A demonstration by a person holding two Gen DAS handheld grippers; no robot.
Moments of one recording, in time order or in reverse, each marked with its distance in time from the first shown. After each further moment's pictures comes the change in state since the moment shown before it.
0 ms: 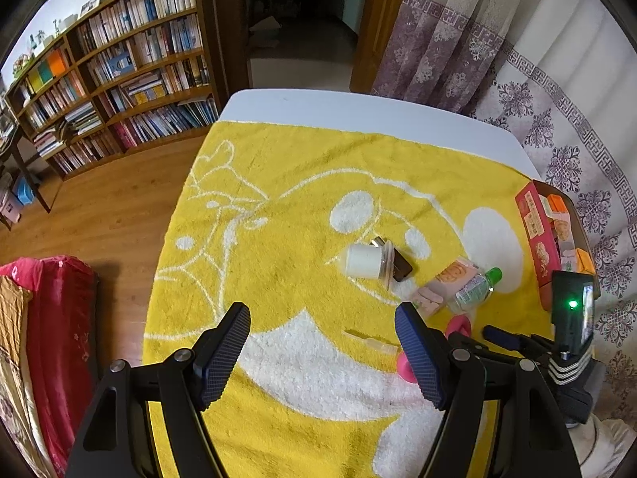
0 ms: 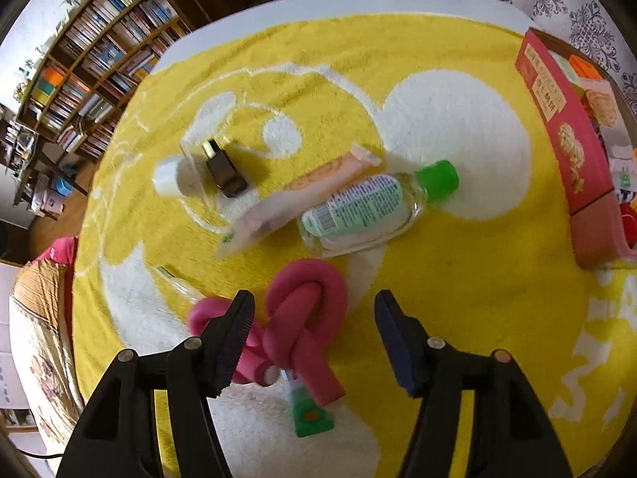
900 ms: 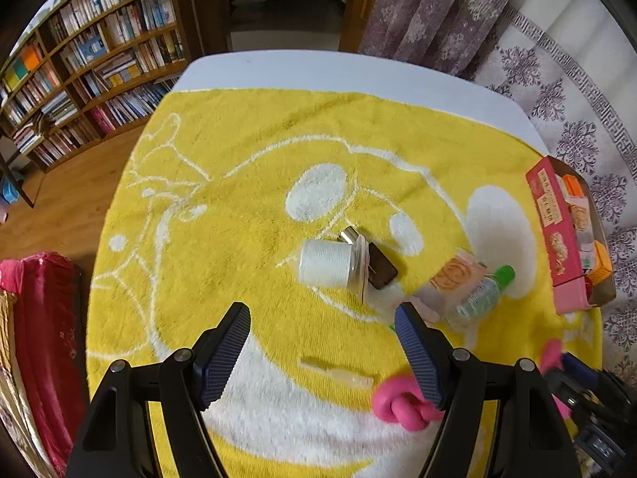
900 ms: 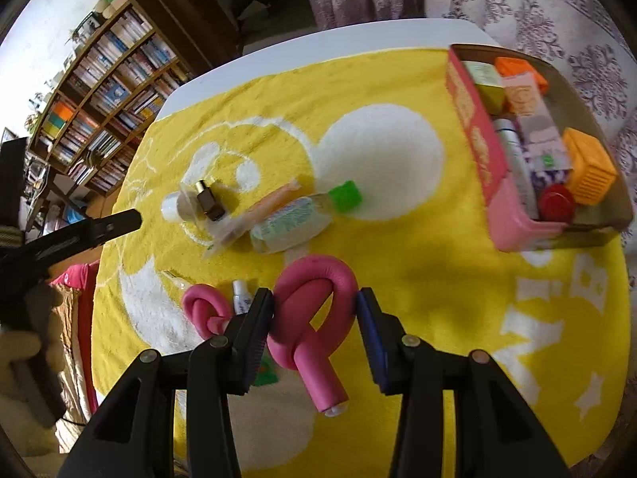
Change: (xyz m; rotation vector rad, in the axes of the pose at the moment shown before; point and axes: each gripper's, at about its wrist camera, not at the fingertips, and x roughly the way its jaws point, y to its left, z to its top) left arm 0.090 -0.036 0.022 0.027 0.115 -0.028; right arm -0.078 -0.060 -0.034 -0.011 -0.131 0.063
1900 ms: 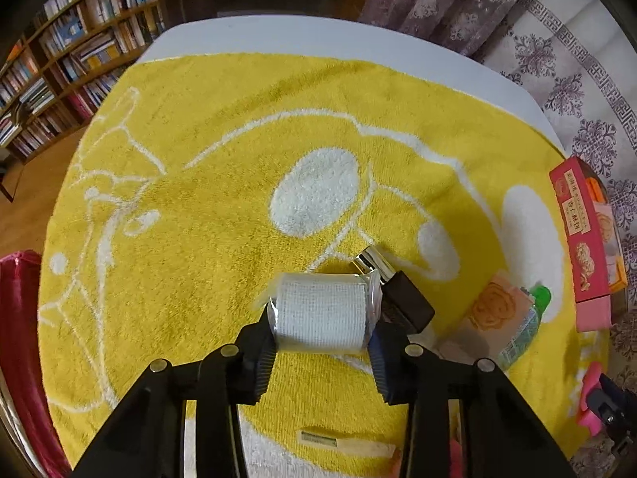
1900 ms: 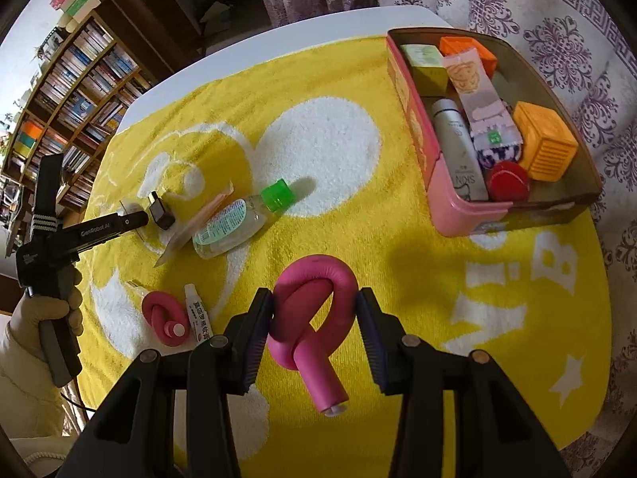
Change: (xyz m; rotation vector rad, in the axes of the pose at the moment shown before) left arm 0.070 0.016 0.022 -0.021 0.058 -0.060; right arm -0.012 -0.034 -0.009 0.001 0.016 -0.042
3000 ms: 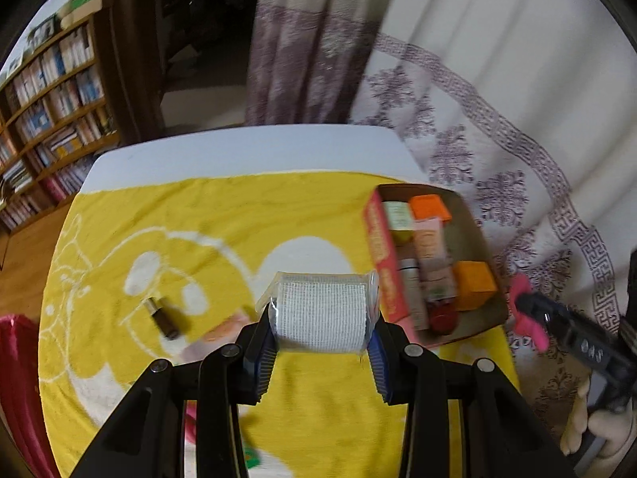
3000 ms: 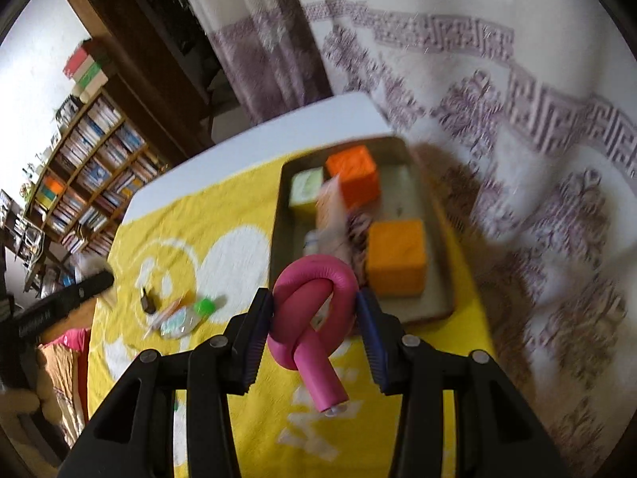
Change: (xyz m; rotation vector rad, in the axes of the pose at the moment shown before) left arm -0.139 -0.240 -0.021 0.150 -0.242 -0.086; right arm -0.111 -0.151 0.046 -0.075 -0.283 0.146
